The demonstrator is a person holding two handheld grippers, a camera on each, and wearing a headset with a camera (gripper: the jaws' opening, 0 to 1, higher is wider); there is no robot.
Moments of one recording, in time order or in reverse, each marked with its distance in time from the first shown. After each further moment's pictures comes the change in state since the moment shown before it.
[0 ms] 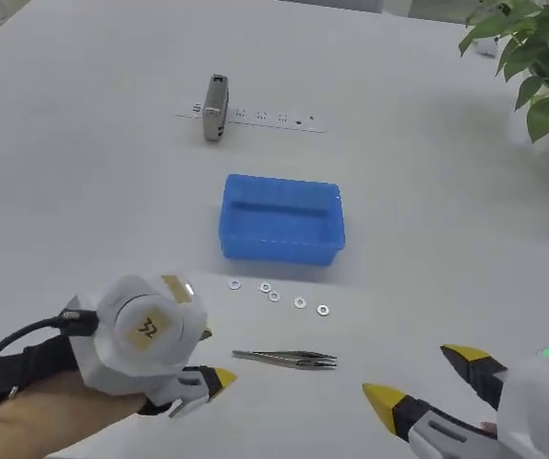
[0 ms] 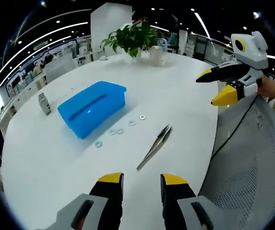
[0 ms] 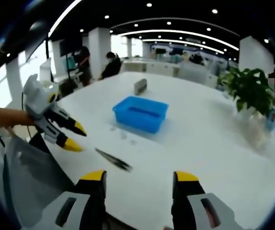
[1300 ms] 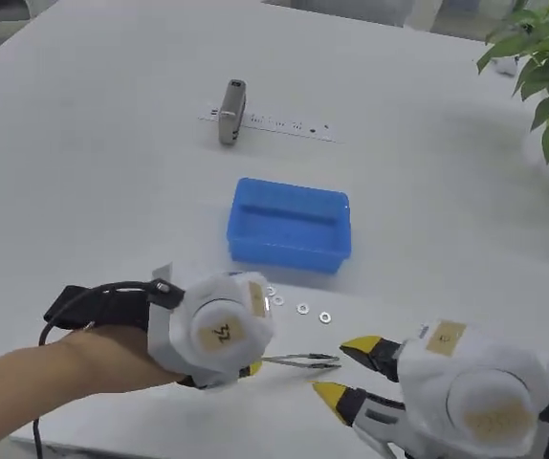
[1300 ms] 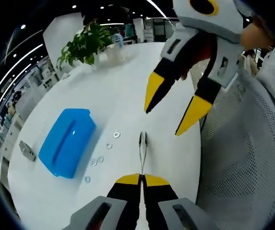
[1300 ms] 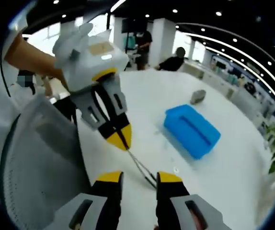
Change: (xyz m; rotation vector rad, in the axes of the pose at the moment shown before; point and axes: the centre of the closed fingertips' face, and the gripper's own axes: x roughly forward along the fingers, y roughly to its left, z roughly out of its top) left arm 0.000 -0.035 0.040 0.345 0.031 -0.119; right arm 0.041 0.061 0.015 -0.490 0.073 0.338
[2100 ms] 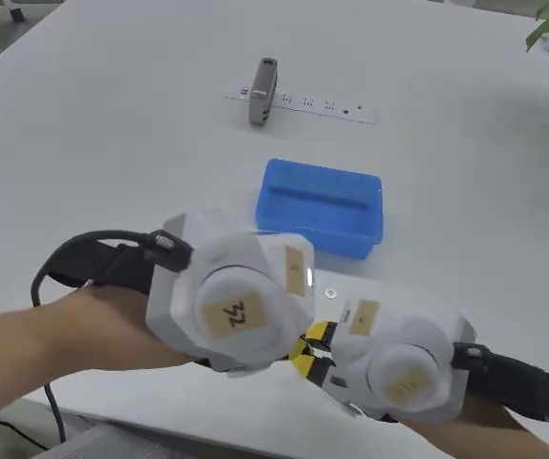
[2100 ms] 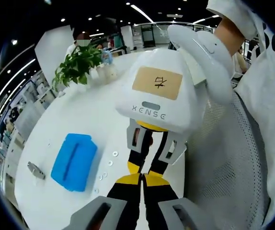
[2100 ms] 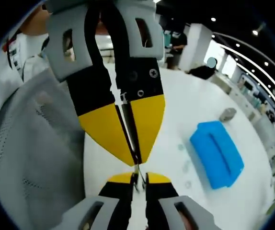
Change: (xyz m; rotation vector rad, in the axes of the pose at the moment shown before) left arm -0.044 -0.015 0.038 0.104 -0.057 -0.020; right arm 0.056 0.025 0.012 -0.214 0.019 0.135
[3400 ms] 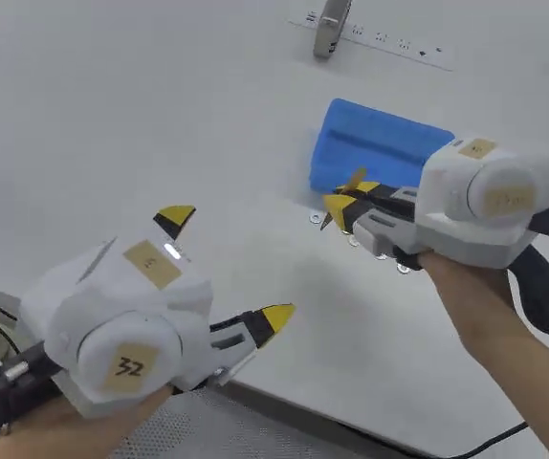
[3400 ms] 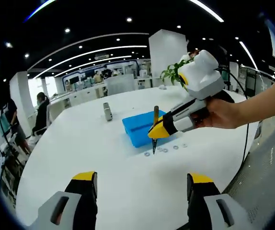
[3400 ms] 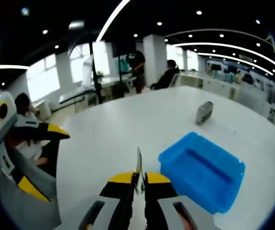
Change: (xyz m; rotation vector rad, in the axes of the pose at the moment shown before) left arm -0.056 0.035 -0.096 -0.702 -0.185 0.719; right arm 0.032 -0.101 0.061 0.393 -0.284 -0.094
